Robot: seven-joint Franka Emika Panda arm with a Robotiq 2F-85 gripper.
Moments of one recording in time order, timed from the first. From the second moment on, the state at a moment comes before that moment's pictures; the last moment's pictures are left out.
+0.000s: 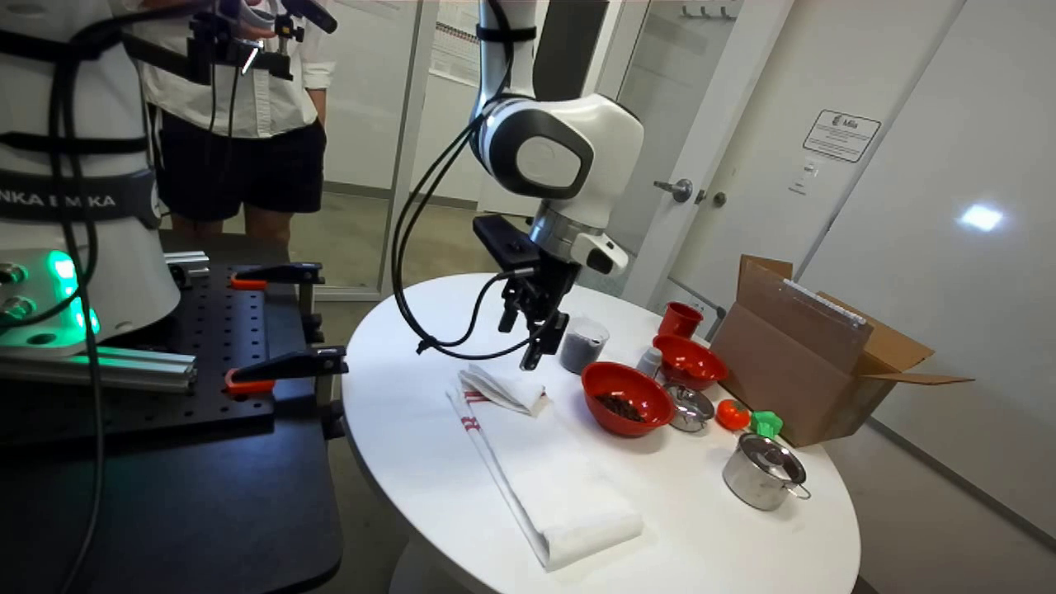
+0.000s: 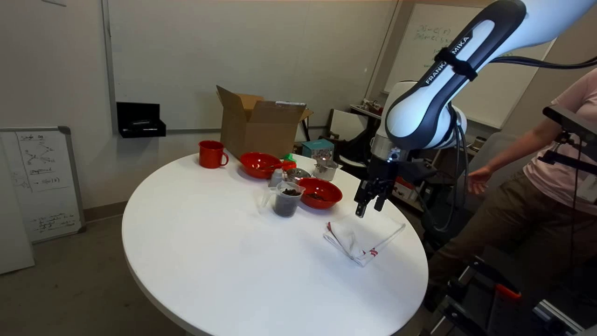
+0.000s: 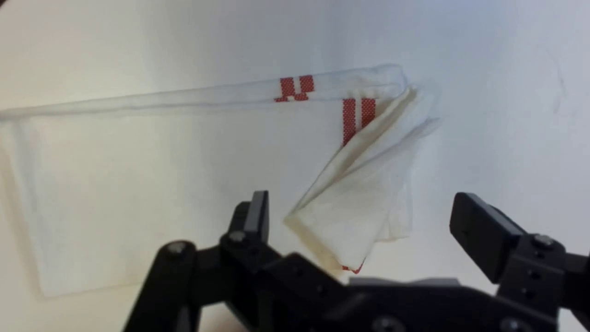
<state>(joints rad) -0.16 0.44 -0.03 -2.40 0.04 2.76 -0.14</state>
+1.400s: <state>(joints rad) -0.27 0.63 0.12 -2.35 0.35 2.90 -0.03</state>
